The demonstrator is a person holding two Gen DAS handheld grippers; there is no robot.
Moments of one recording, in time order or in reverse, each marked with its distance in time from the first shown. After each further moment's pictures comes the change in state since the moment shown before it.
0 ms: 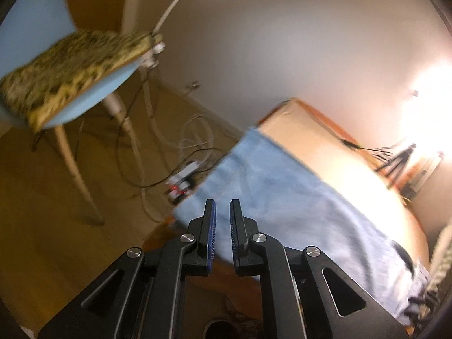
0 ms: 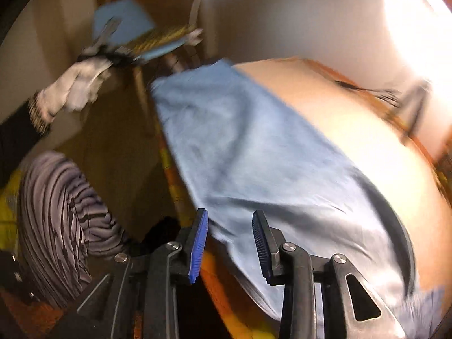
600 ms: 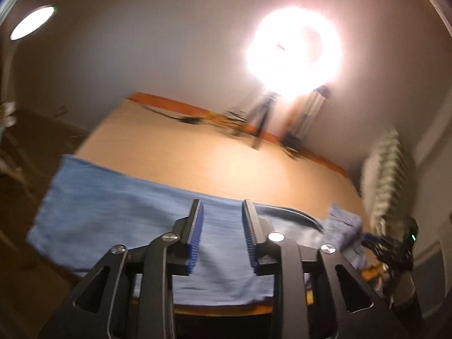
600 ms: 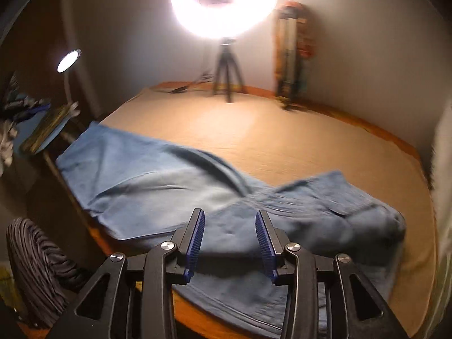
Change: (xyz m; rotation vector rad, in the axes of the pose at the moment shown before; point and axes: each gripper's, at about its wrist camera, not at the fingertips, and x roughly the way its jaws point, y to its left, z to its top) left arm -0.061 -0.240 -0.011 0.343 0.125 -0.447; right arm -0.150 -0.151 -0.114 0.504 -0.107 -0.355
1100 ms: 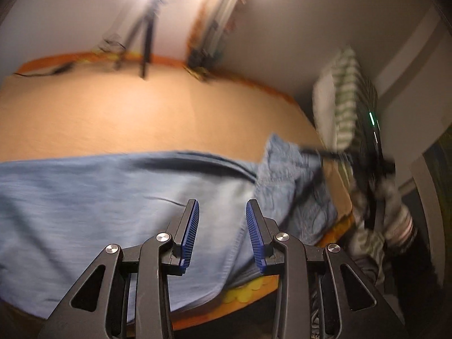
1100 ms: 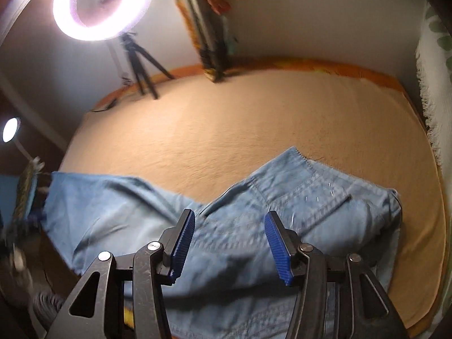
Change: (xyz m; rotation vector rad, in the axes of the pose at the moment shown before) left arm 0.154 -0.152 -0.063 0.185 0.323 -0.253; right arm 0.074 -0.106 0.052 0.328 0.202 -0.049
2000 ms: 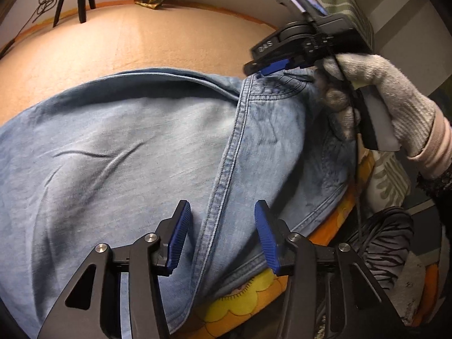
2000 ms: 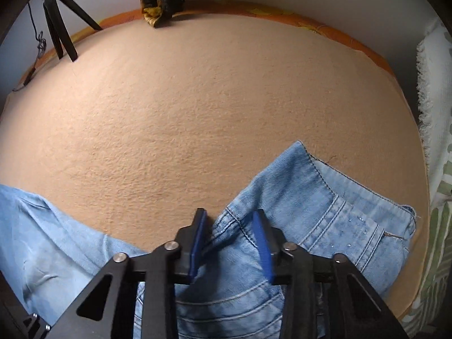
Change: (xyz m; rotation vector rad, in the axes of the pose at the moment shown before) left arm 0.107 -0.032 -0.041 0.146 0.219 0.004; right arm 0.110 0.006 0.028 0.049 0.219 -0.316
